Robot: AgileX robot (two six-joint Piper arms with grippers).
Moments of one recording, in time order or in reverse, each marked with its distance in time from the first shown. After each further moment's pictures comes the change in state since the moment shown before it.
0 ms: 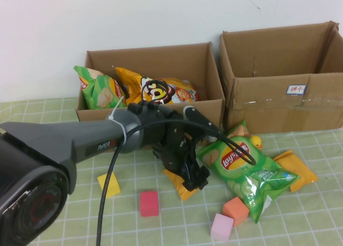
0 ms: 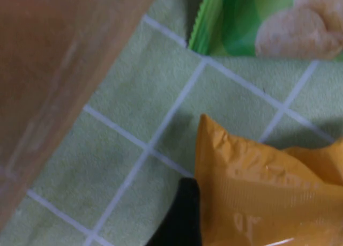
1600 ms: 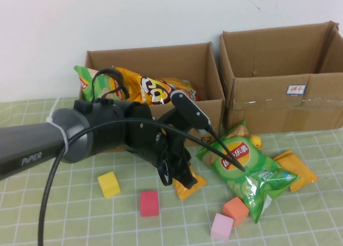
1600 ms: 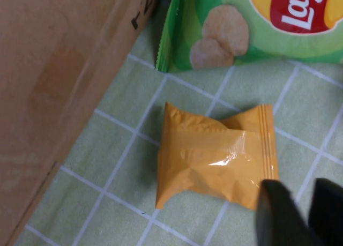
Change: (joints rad) right arm 0.000 0.000 0.000 -0.021 0.012 0.000; left arm 0.021 -0.311 0.270 -0.195 -0.117 0.266
